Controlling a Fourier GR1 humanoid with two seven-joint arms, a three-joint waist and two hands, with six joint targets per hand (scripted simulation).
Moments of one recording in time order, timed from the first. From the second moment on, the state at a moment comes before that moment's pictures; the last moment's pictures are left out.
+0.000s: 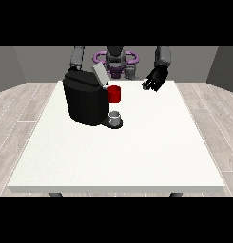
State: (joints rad) left arm -0.73 0.36 -0.05 -0.74 -0.78 -0.27 -0.26; right arm -0.25 -0.04 -0.02 -1.15 0.20 -0.19 -0.04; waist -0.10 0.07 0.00
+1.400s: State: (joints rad) left arm -1.15 0.42 0.12 -0.73 -0.72 -0.44 -0.06; right arm -0.38 -0.05 -0.02 -1.27 0.17 -0.17 -0.01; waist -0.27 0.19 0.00
